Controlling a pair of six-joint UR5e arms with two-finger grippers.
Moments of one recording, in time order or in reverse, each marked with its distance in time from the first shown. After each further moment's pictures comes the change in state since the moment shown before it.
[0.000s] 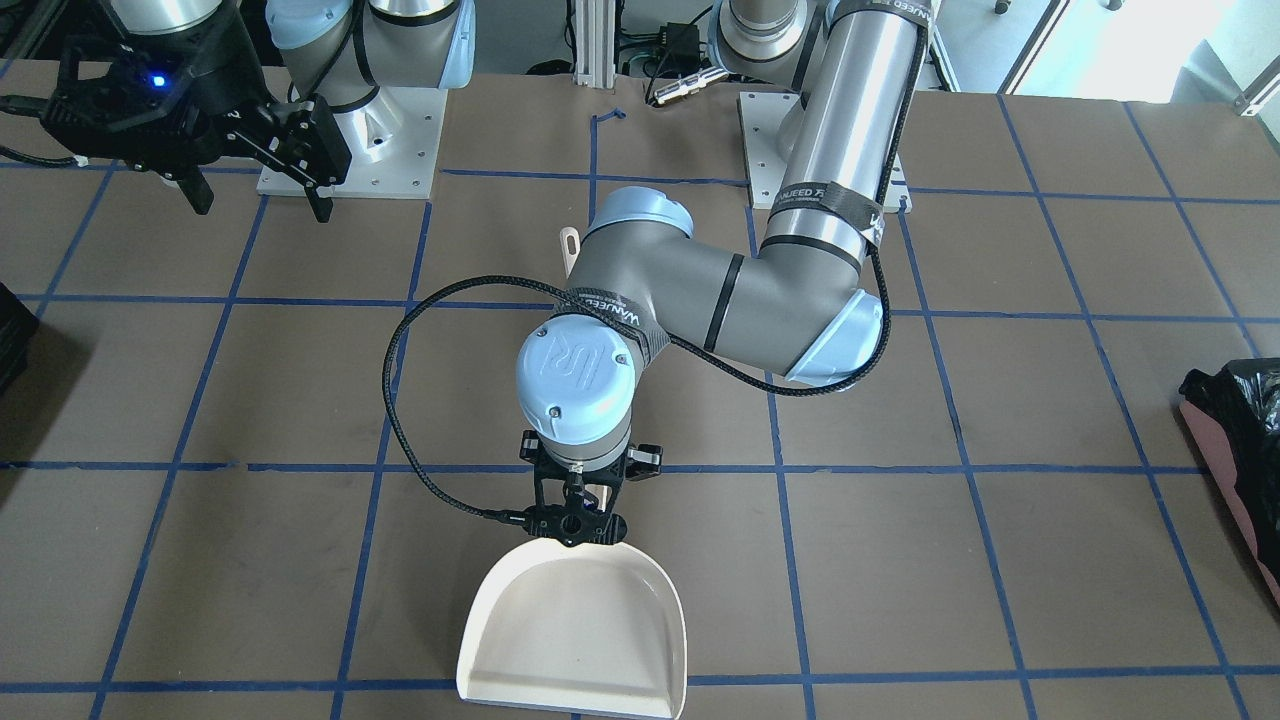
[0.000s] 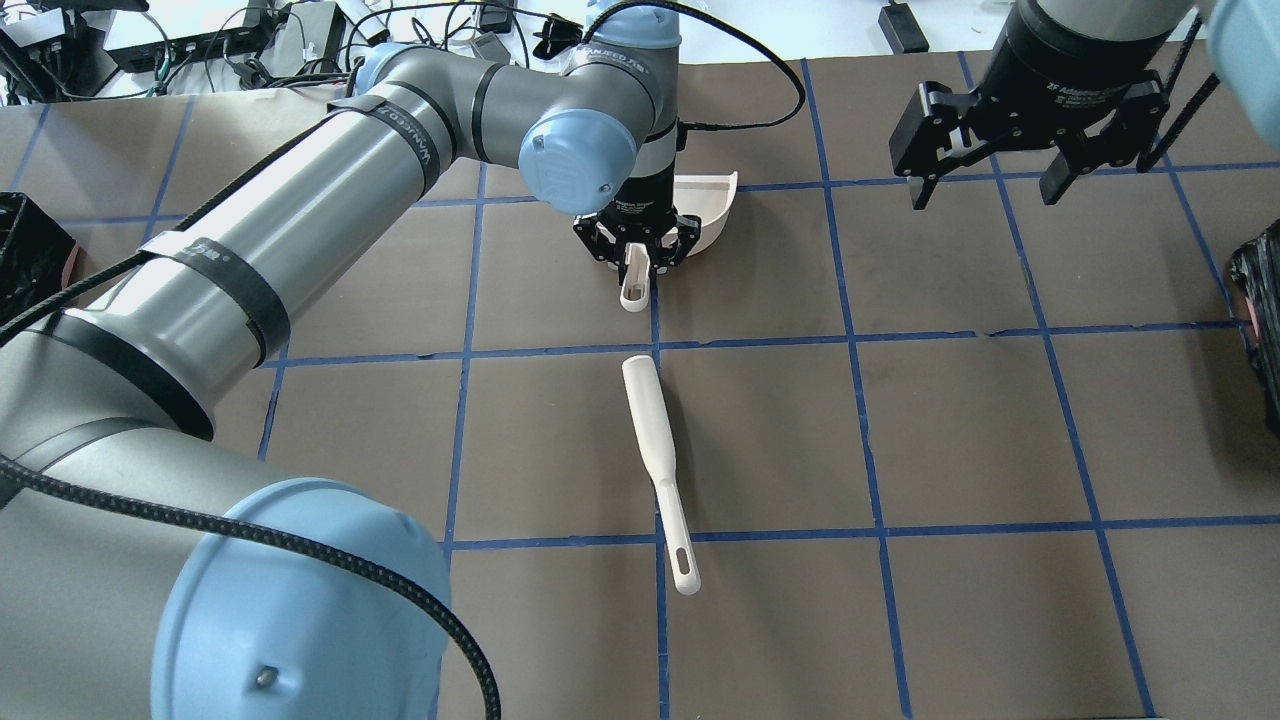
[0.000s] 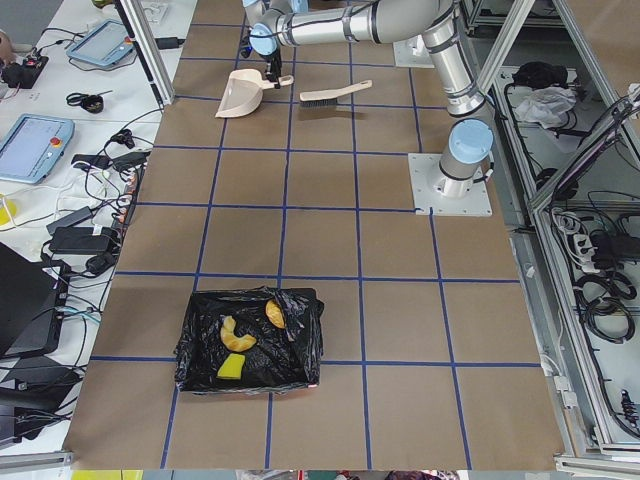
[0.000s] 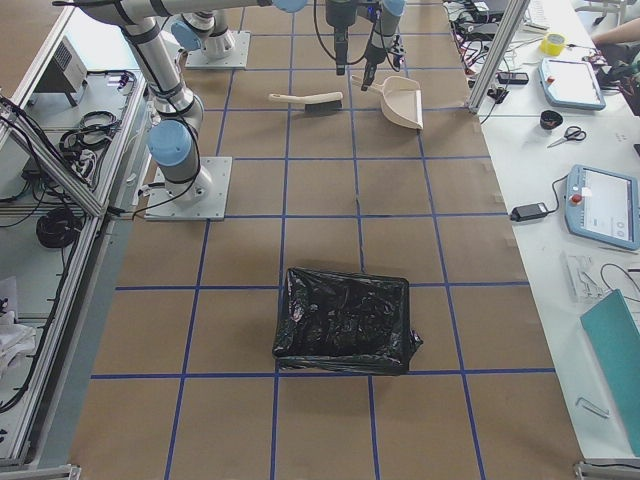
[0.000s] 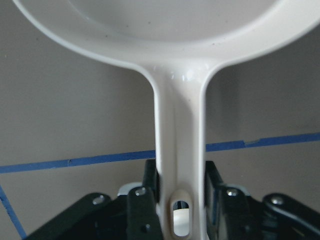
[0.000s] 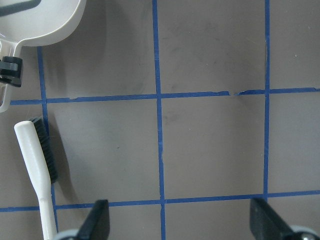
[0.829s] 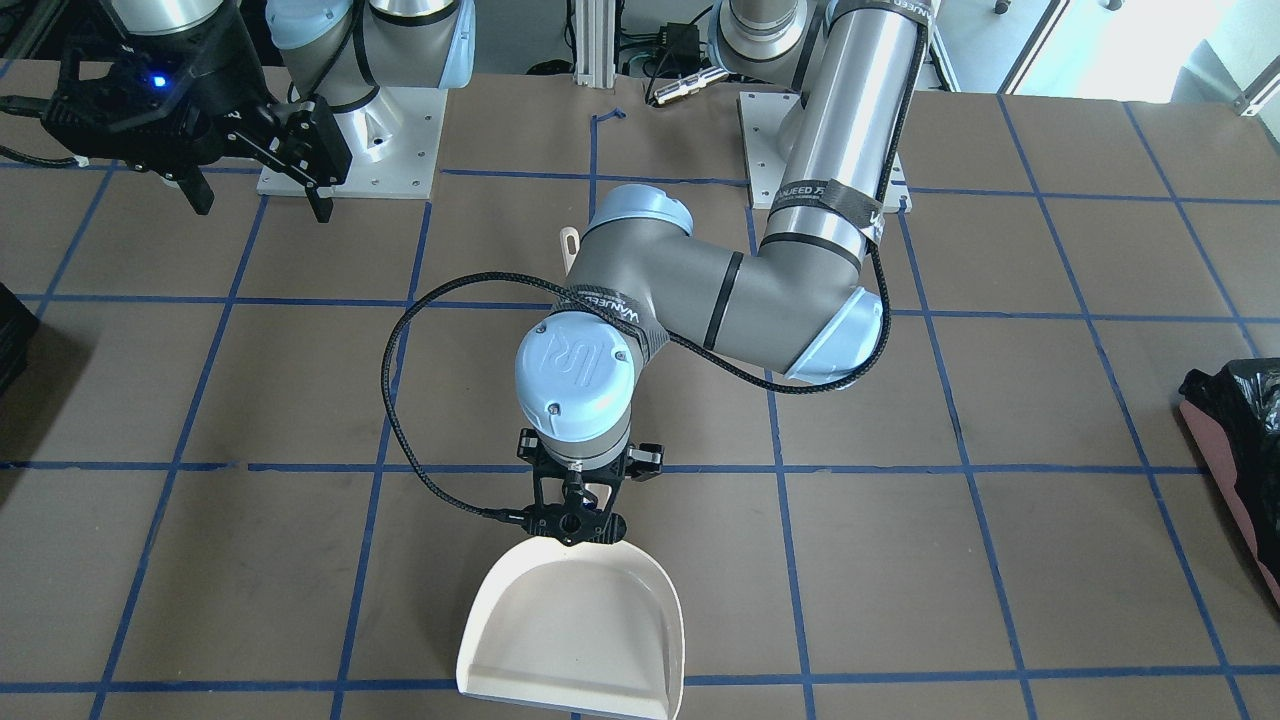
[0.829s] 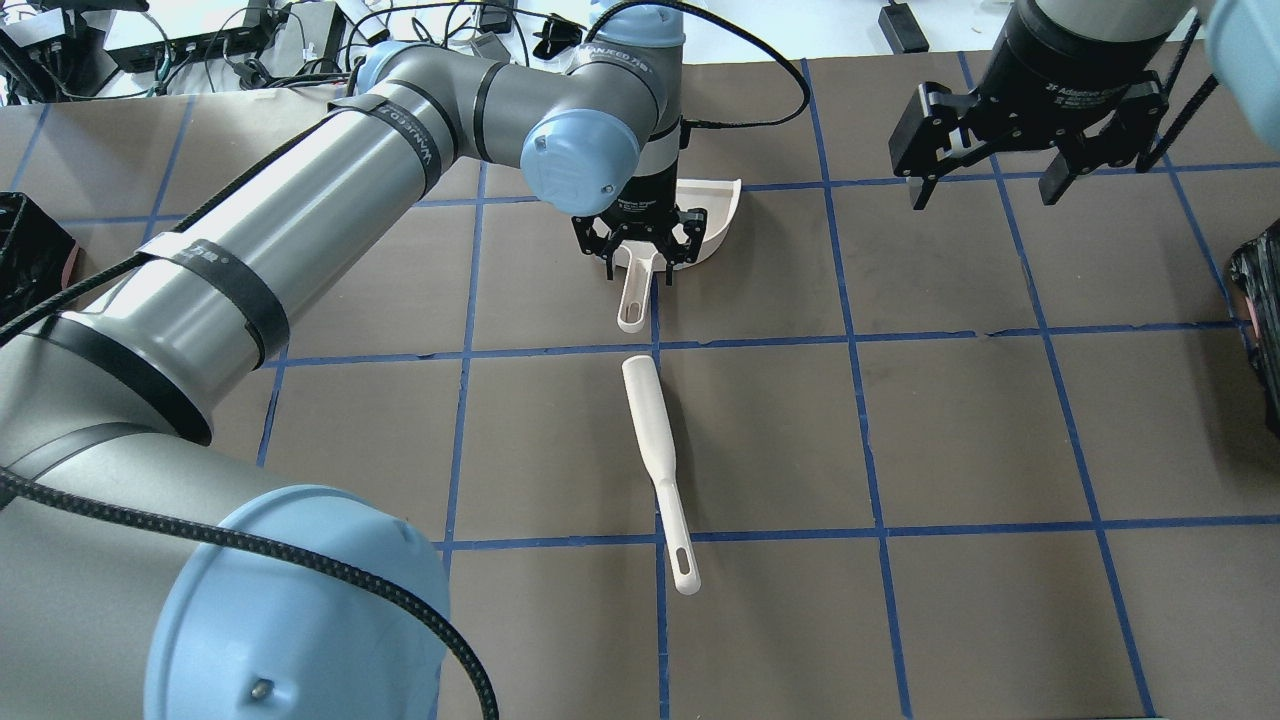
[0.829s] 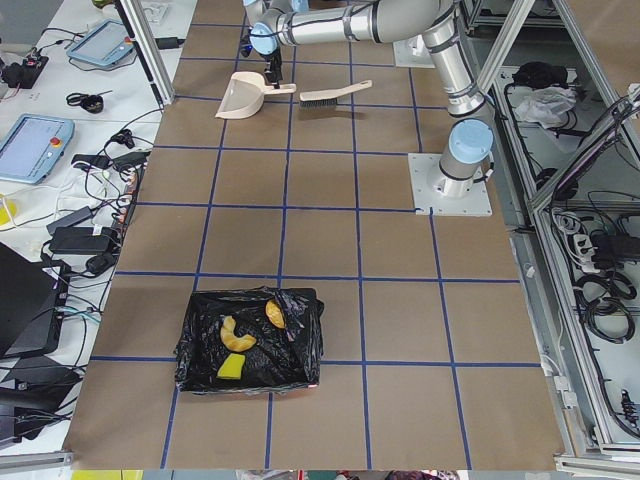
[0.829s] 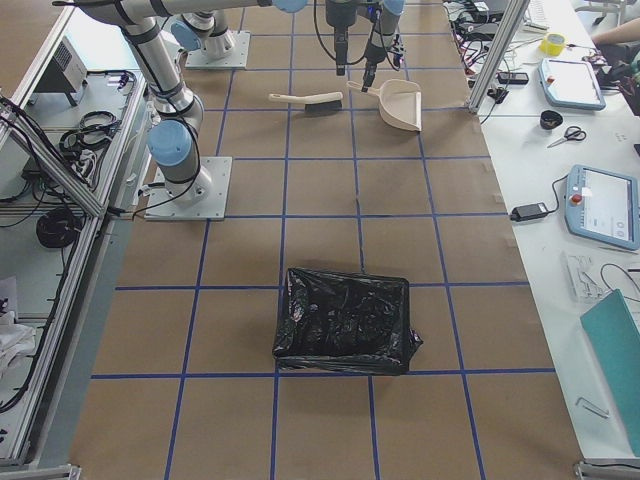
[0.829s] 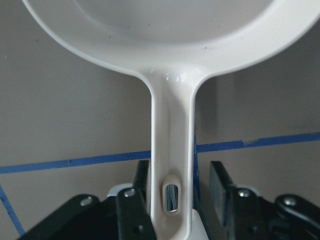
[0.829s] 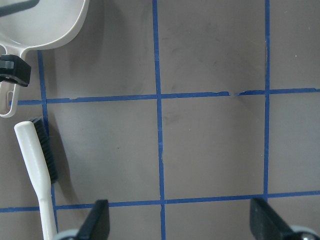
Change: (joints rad) left arm -0.001 0.009 0.000 0.004 0.008 0.004; right arm 0.000 0.000 0.001 -0.002 0.000 0.000
